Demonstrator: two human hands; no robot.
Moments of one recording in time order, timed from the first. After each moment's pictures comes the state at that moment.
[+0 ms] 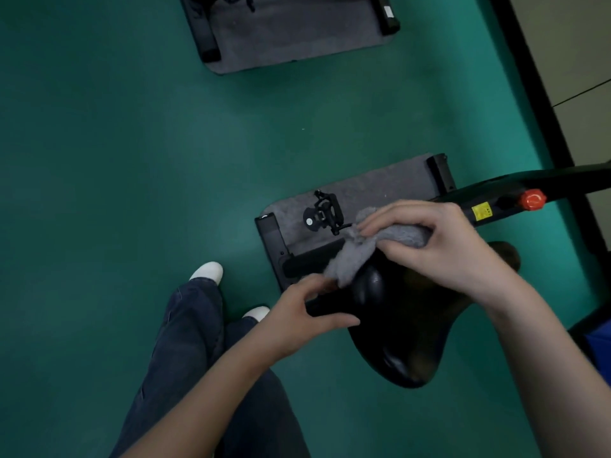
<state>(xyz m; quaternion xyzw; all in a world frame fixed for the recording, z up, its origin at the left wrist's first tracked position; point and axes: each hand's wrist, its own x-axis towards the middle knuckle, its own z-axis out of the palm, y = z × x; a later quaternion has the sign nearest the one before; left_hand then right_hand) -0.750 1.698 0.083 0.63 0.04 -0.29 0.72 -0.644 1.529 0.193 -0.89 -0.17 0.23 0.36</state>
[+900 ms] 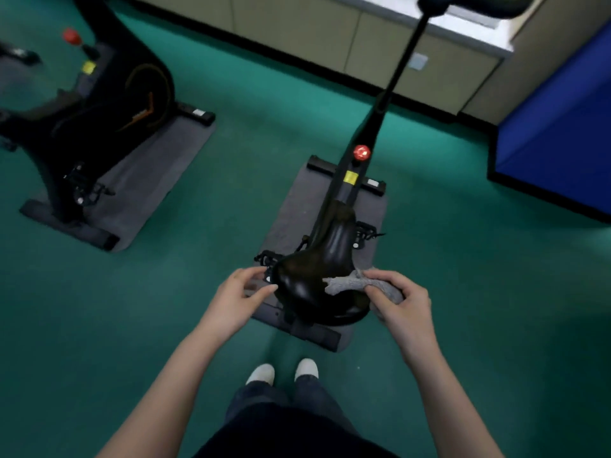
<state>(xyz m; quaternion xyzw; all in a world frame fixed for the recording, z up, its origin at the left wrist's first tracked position) -0.650 1.728 0.208 0.83 -0.20 -0.33 0.41 -0.829 1.549 0.255 -0.68 0.45 -0.18 0.55</state>
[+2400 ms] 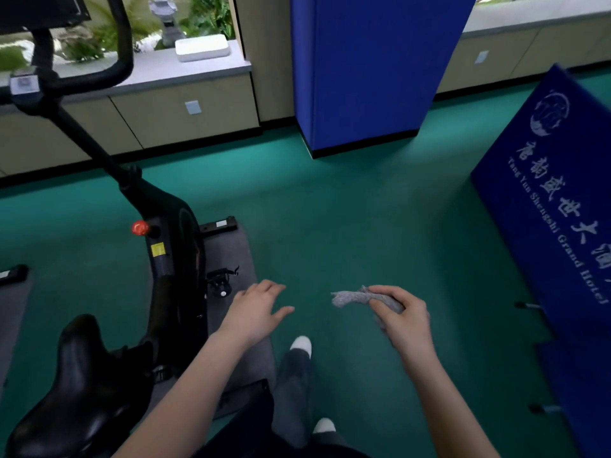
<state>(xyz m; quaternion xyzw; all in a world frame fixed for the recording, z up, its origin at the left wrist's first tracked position) -0.964 1.375 0.256 0.69 -0.69 -0.21 -0.04 -1.212 1.361 0.273 -0.45 0.65 -0.38 0.49</state>
